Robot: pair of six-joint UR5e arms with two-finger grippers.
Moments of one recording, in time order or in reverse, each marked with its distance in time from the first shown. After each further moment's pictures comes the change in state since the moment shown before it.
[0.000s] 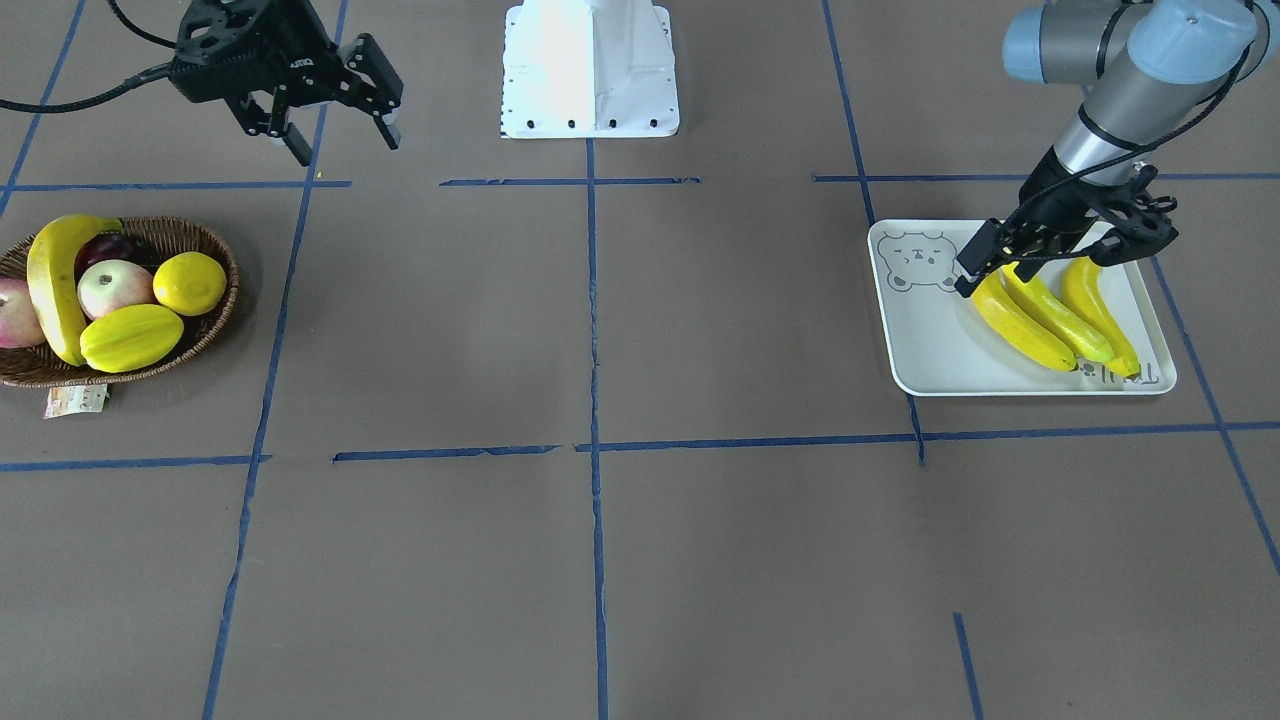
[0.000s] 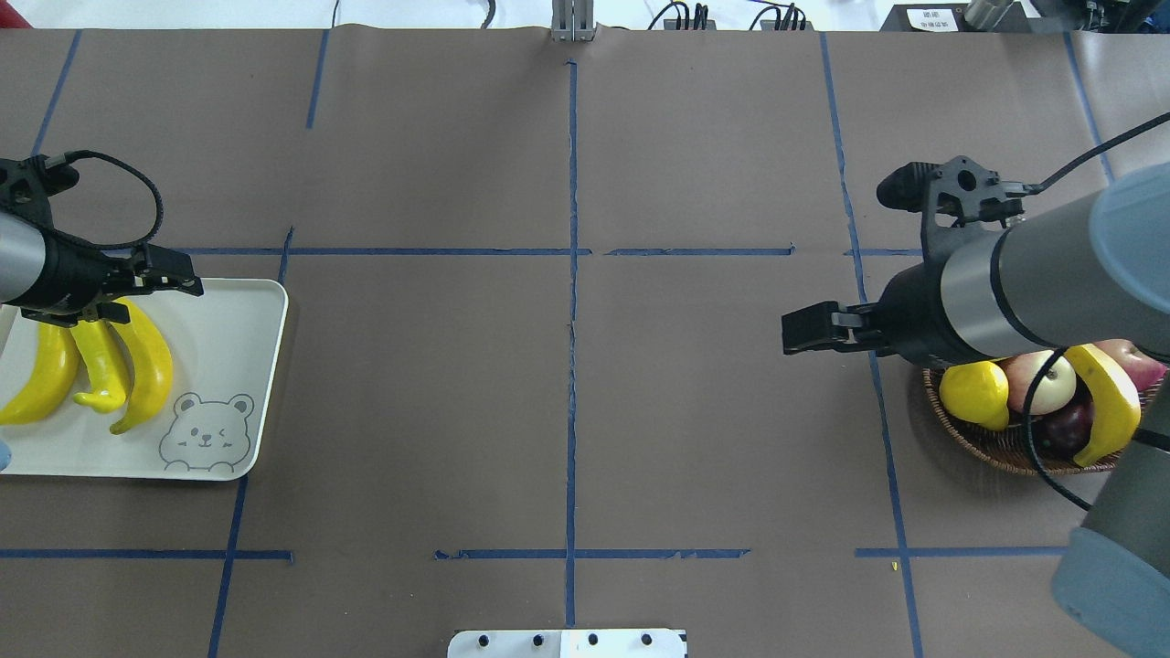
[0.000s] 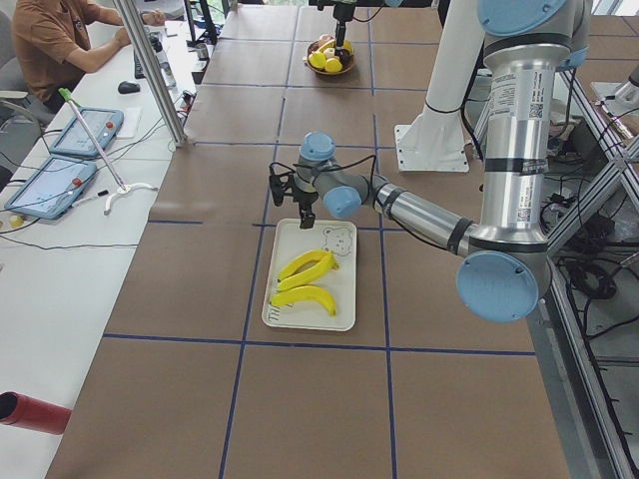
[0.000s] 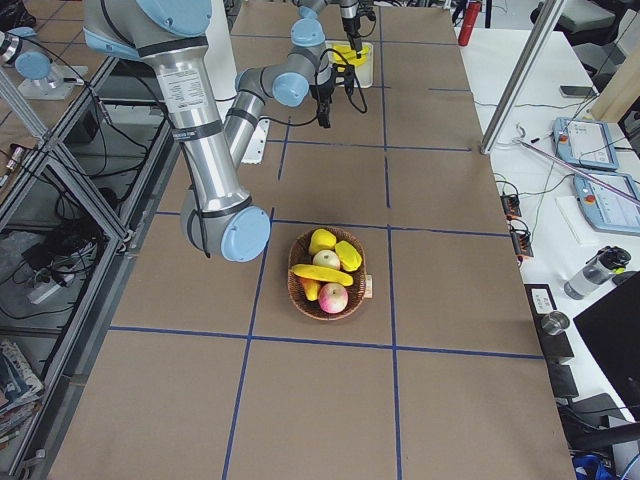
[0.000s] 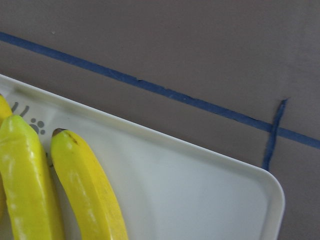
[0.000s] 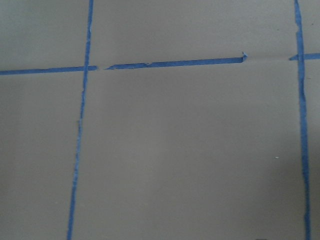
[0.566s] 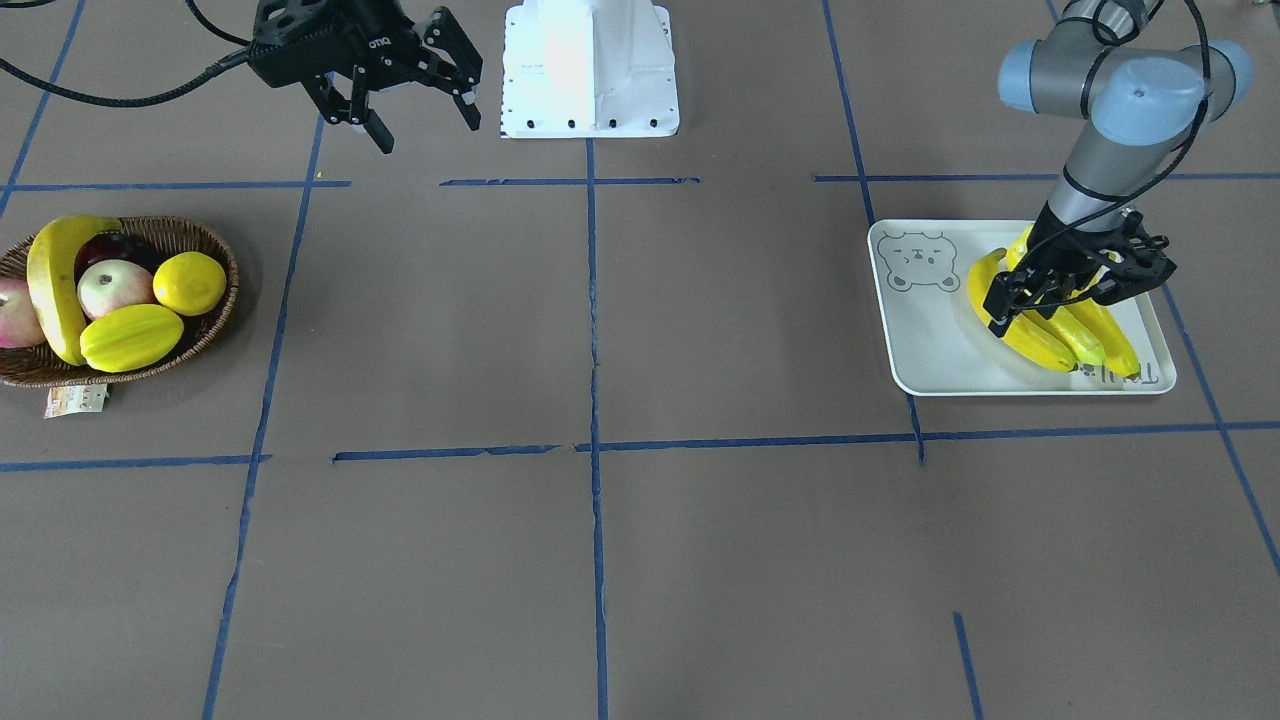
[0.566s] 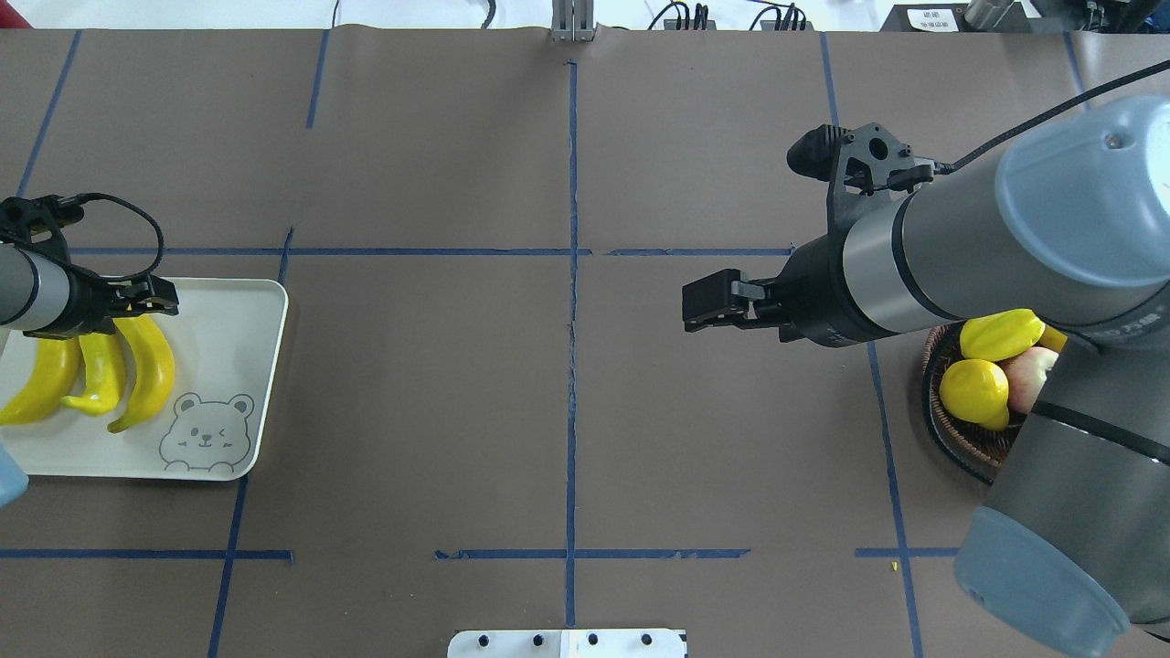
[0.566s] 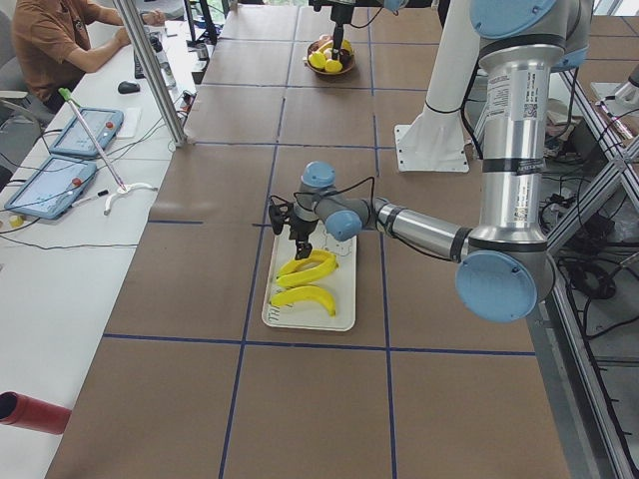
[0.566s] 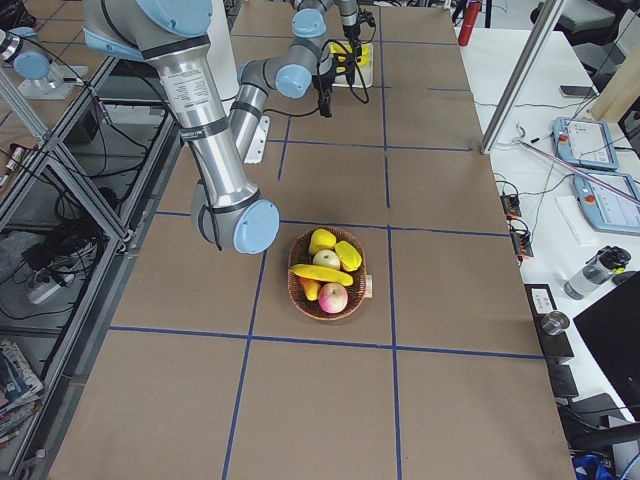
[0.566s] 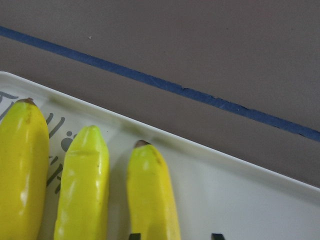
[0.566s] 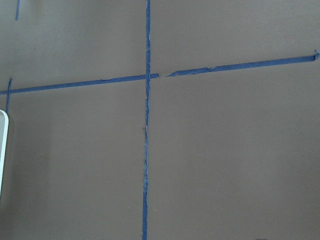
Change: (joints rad) left arm 0.068 0.045 0.139 -0.063 0.191 0.018; right arm -0.043 0.229 -0.075 -0.011 0.013 0.149
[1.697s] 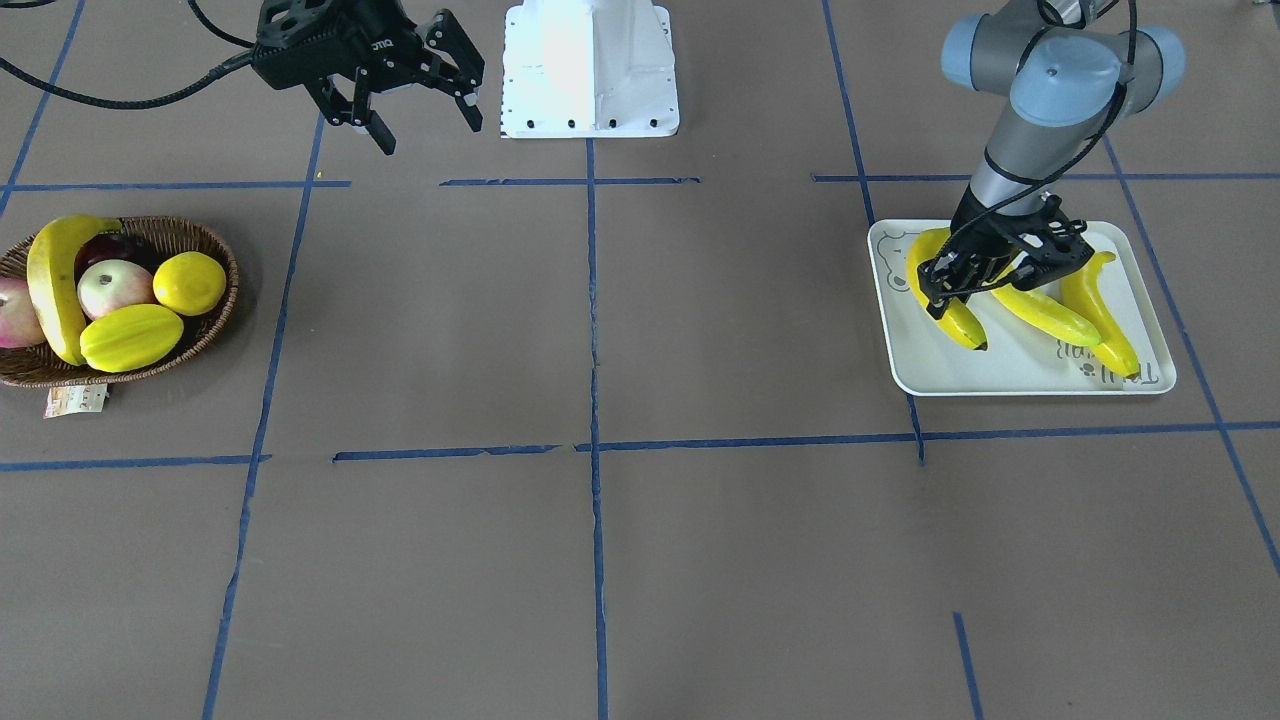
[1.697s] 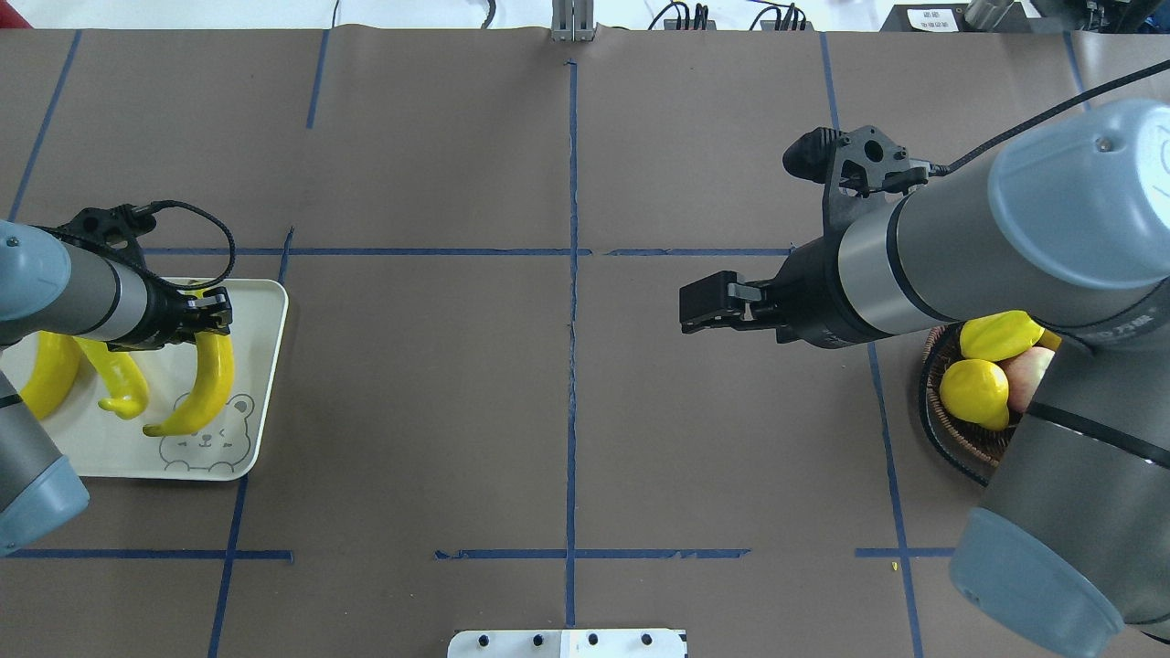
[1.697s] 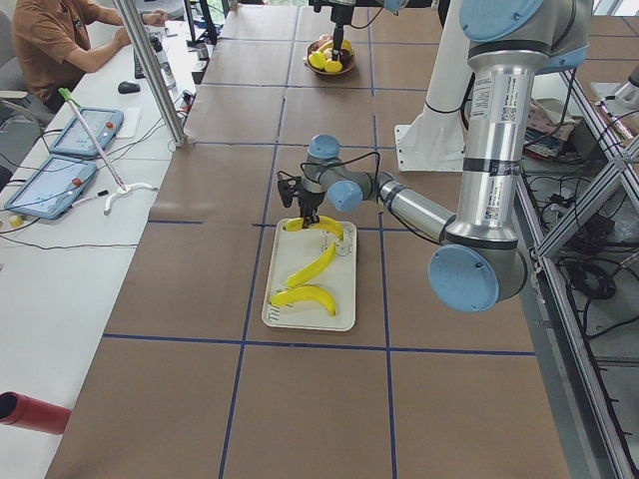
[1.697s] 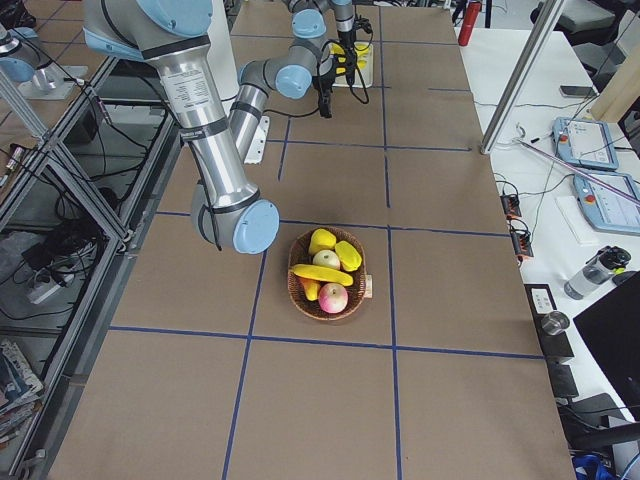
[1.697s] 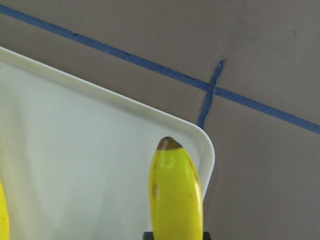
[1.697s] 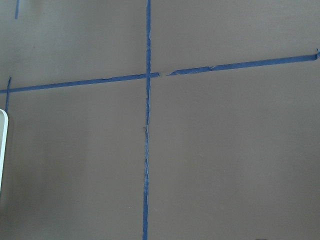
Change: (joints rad) left arm 0.087 -0.086 -0.048 0.132 0.021 -0.104; right arm -0.006 0.010 -0.007 0.001 -0.001 0.000
